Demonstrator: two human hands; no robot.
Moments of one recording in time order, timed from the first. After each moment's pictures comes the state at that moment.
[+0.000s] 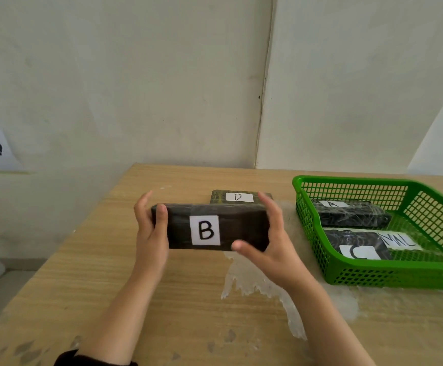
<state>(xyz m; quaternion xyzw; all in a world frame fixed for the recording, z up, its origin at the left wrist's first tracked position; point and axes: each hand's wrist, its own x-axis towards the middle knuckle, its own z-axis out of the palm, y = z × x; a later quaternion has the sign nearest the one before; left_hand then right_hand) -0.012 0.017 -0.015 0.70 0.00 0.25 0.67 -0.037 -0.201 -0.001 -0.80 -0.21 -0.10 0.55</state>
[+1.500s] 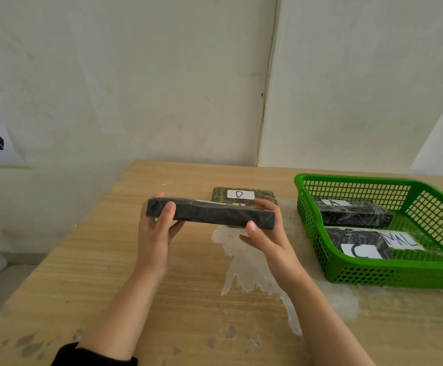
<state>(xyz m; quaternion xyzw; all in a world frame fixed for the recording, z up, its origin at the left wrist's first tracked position) -0.012 0.017 -0.015 0.55 -0.04 0.20 0.81 -0.032 -0.195 -0.012 -0.70 -0.15 -0.04 0.70</state>
